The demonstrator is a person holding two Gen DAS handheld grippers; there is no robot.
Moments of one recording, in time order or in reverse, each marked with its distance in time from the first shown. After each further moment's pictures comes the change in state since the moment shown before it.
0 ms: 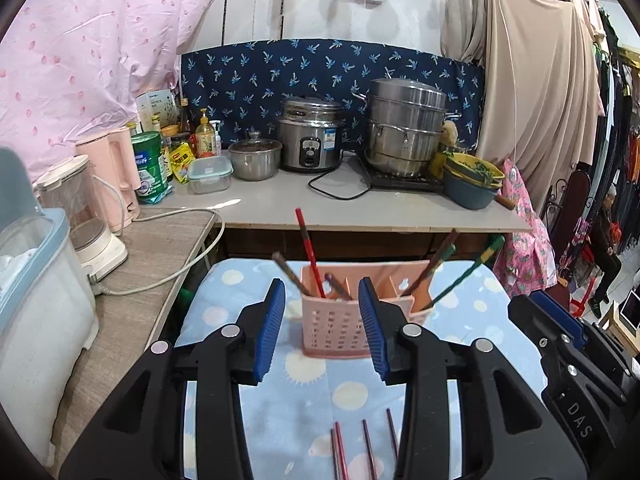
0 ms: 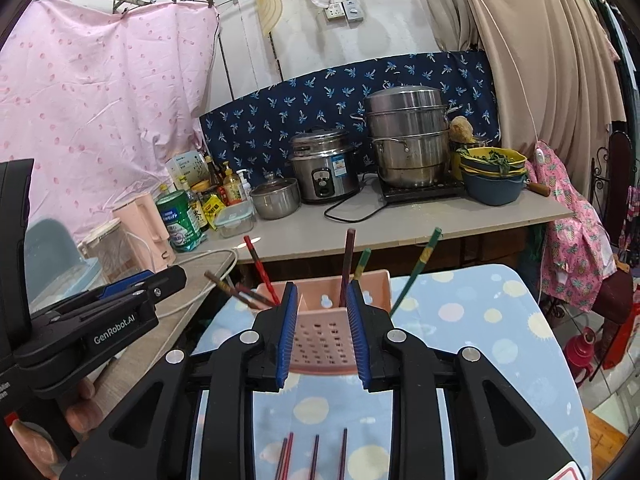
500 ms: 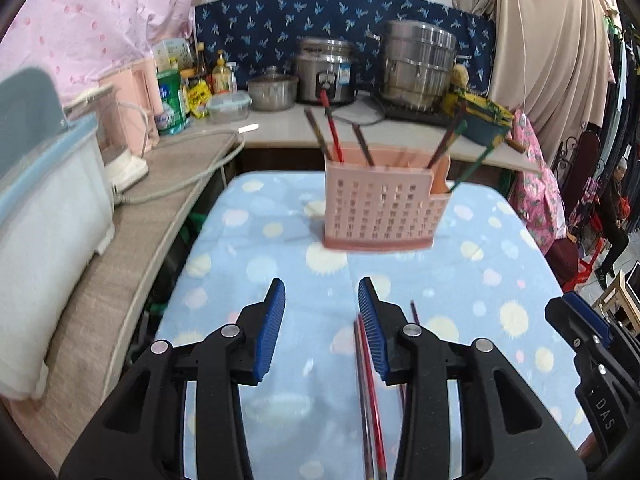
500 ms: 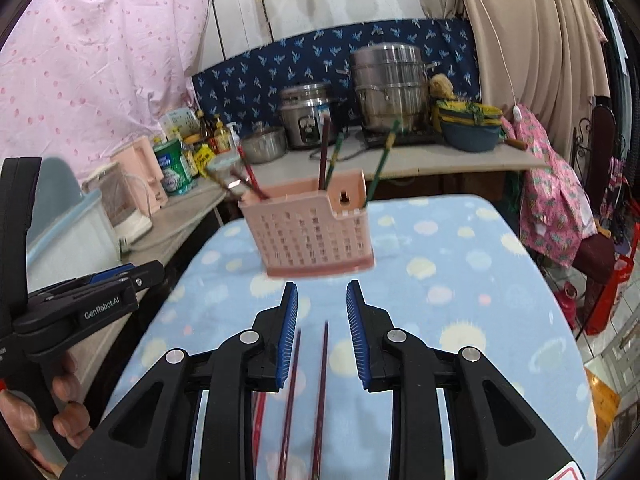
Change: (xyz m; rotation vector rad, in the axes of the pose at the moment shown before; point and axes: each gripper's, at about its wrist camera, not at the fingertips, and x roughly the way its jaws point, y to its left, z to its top) left arm -0.020 0.019 -0.104 -0.010 0.180 0.037; right arm -0.051 -0.010 -0.100 -0.001 0.138 -0.050
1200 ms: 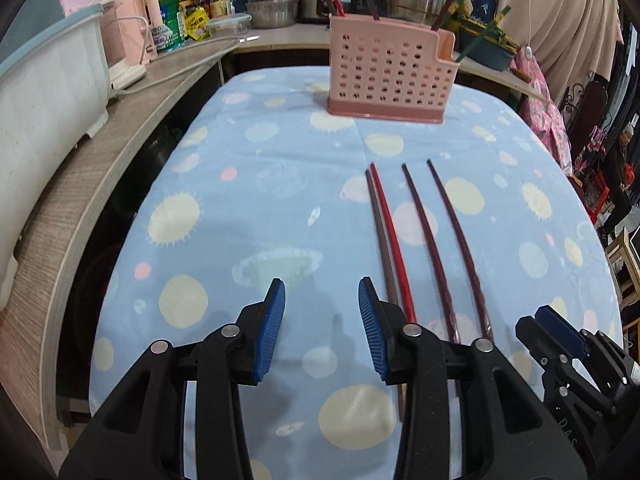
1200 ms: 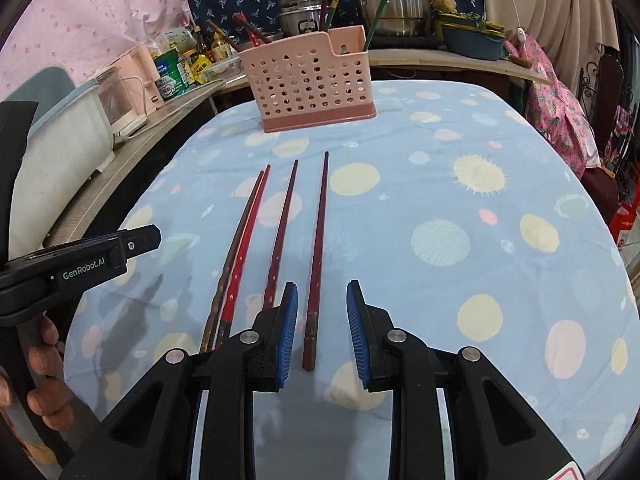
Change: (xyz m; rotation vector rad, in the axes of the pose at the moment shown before) left arm 0.022 0.005 -0.115 0.010 0.218 0.005; right arm 0.014 0.001 -0.133 -0.007 0.263 -0.004
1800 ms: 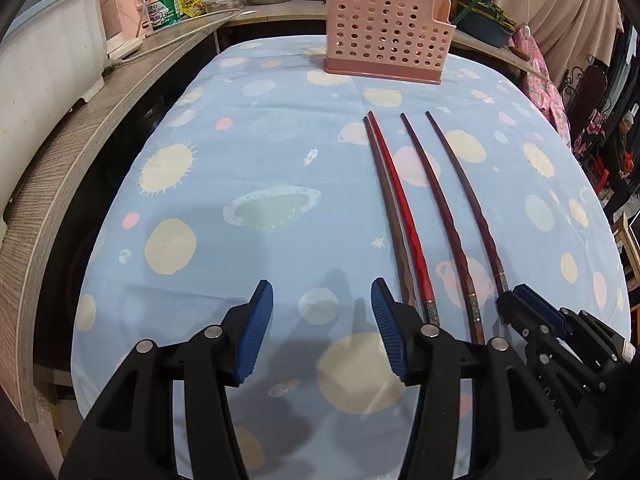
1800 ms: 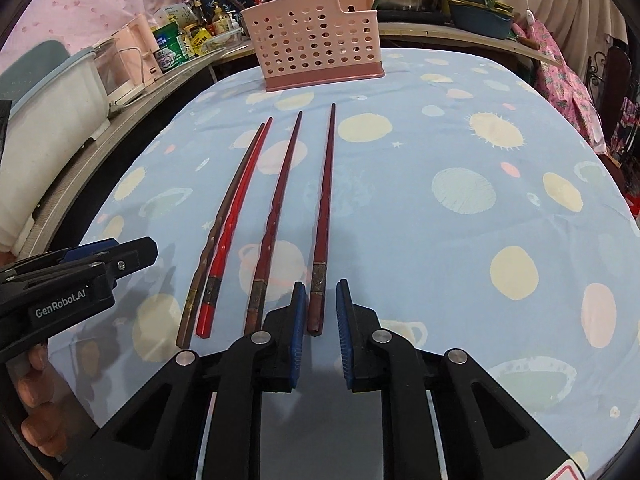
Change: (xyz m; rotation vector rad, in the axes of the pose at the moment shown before) left arm 0.009 -0.001 -0.033 0.010 0.062 -0.011; right arm 0.024 0.005 -0.026 -0.009 0.070 -0.005
